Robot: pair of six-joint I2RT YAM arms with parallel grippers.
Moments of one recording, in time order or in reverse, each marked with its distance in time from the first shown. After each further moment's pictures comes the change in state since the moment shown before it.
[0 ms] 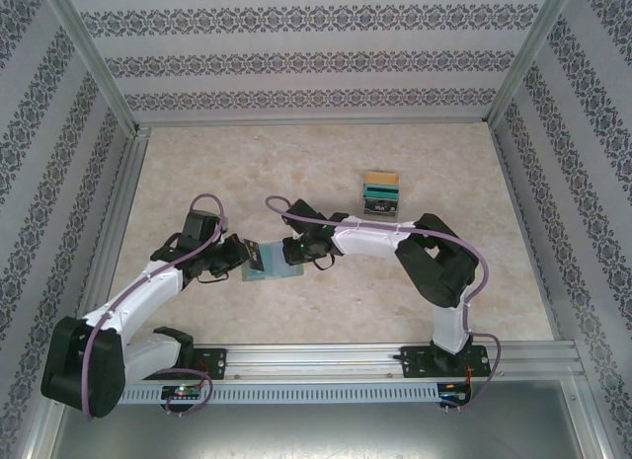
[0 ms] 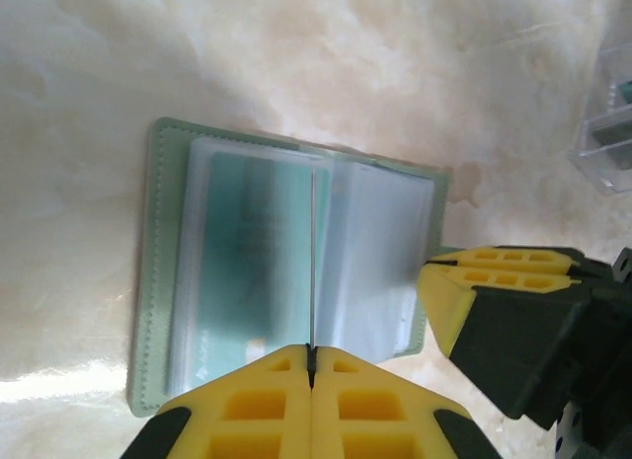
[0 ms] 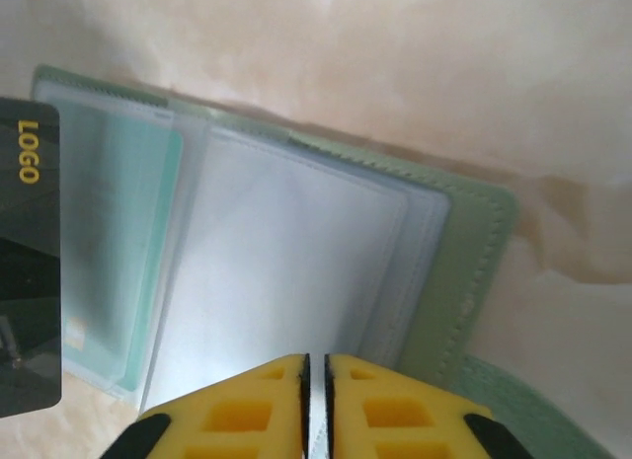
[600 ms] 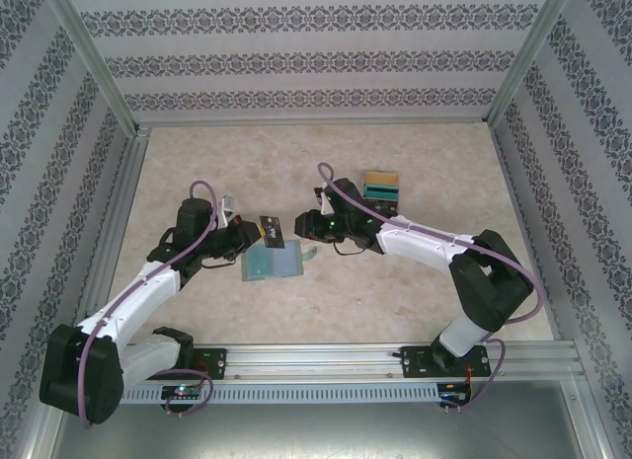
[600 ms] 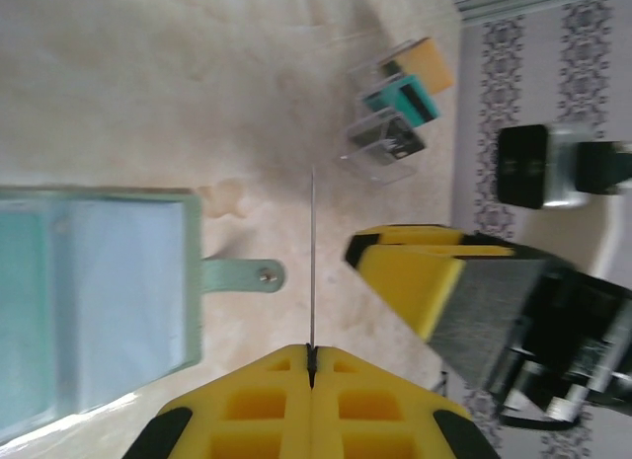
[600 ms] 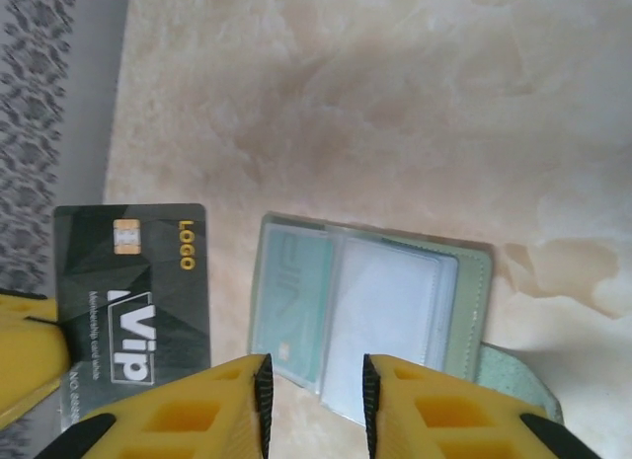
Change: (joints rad) left arm 0.000 -0.014 0.026 0.283 0.250 -0.183; right arm -0.161 -0.280 -0.231 0.301 -0.232 0.237
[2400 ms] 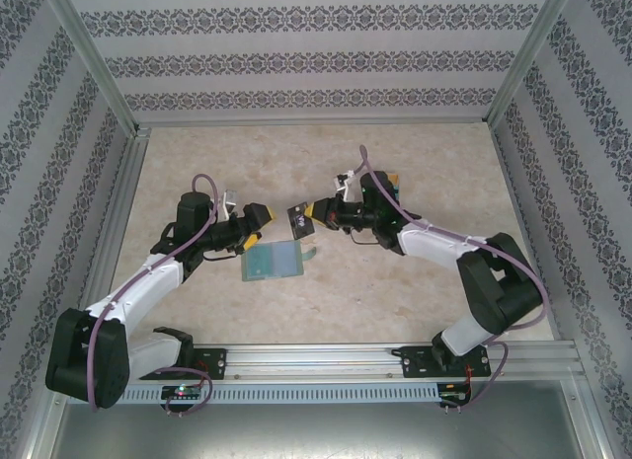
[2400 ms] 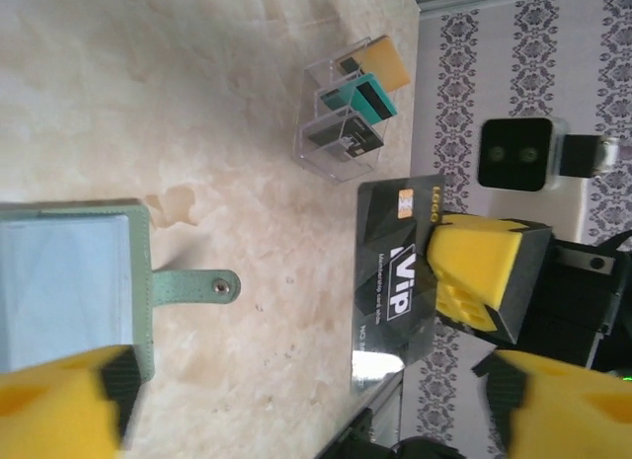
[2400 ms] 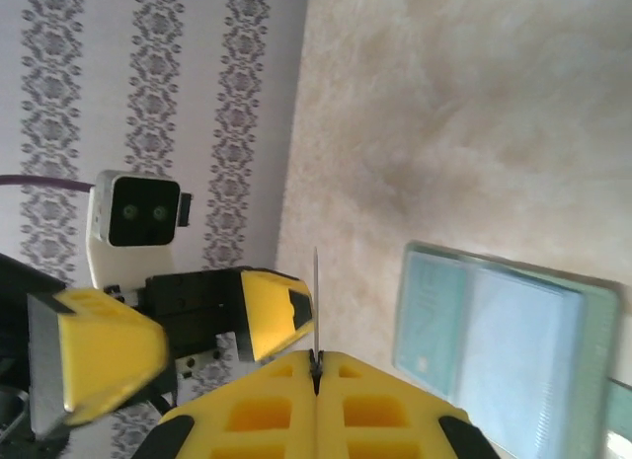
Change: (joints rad) left arm 0.034 0.075 0.014 0.087 0.094 -0.035; right arm -0.187 -0.066 -0.130 0.318 -0.328 0.151
